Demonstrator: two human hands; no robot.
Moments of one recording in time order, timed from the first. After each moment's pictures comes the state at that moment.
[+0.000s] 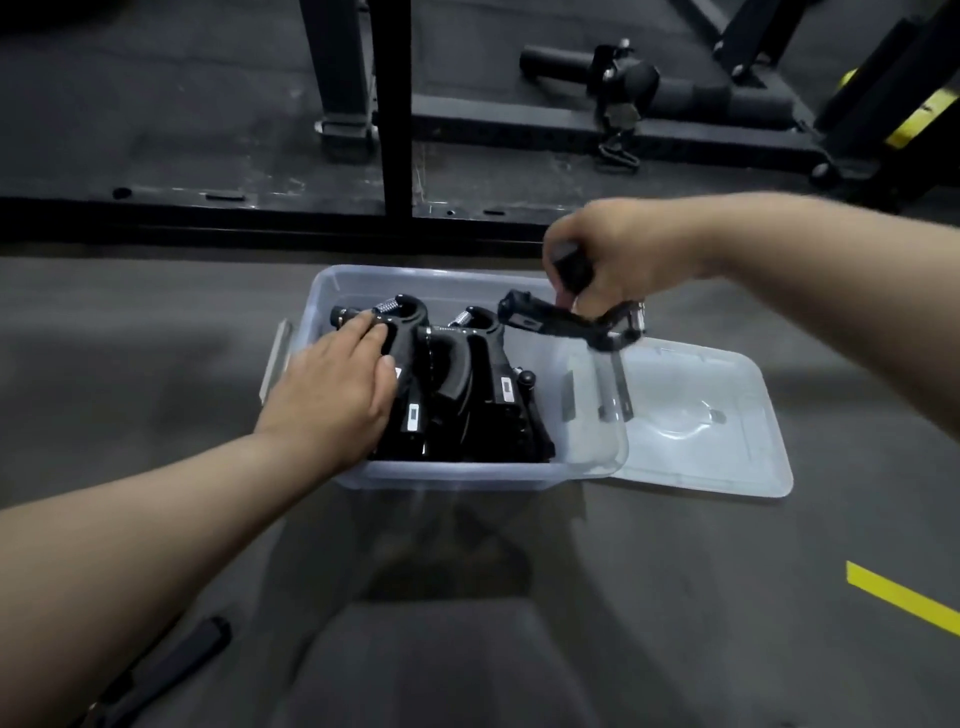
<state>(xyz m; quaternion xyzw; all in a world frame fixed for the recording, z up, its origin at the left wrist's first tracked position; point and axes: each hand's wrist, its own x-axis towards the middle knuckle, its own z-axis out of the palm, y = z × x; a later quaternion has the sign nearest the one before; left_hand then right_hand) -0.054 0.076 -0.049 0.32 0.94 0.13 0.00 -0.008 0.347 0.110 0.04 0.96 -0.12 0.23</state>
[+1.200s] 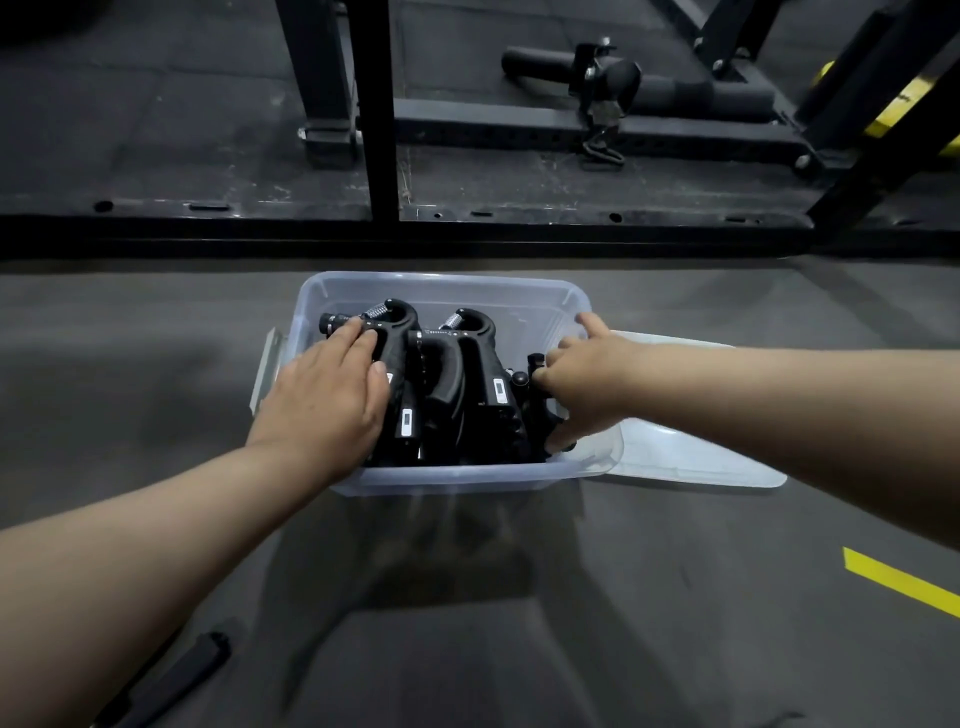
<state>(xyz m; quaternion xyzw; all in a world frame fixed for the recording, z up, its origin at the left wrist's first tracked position) -0.051 0.076 -0.050 0.30 0.94 0.14 0.01 0.030 0.335 -0.008 -0.08 0.91 0.24 0.33</state>
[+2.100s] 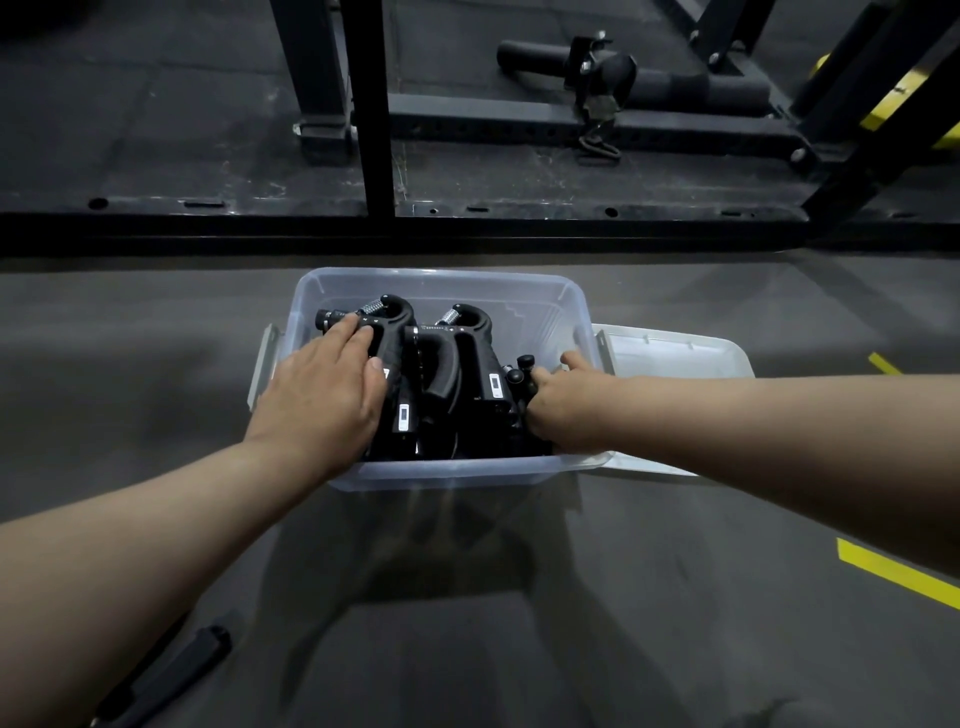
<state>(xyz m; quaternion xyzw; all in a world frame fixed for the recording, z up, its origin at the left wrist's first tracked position) -0.053 0.077 -0.050 0.30 0.94 0.14 0.01 0.046 0.311 -0.023 -0.14 0.90 0.26 0.33</state>
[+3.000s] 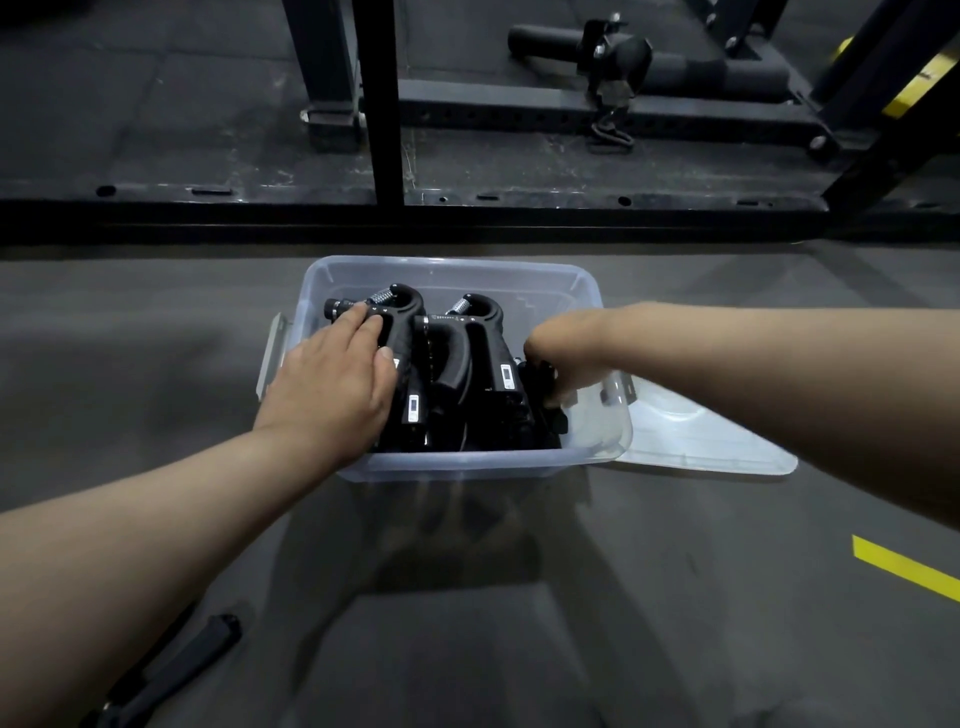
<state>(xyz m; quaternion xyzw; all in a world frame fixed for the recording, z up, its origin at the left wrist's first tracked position) -0.052 0.076 -0.050 0.30 0.94 0.13 0.01 -0.004 0.330 -0.013 -0.04 0.92 0.11 0.36</state>
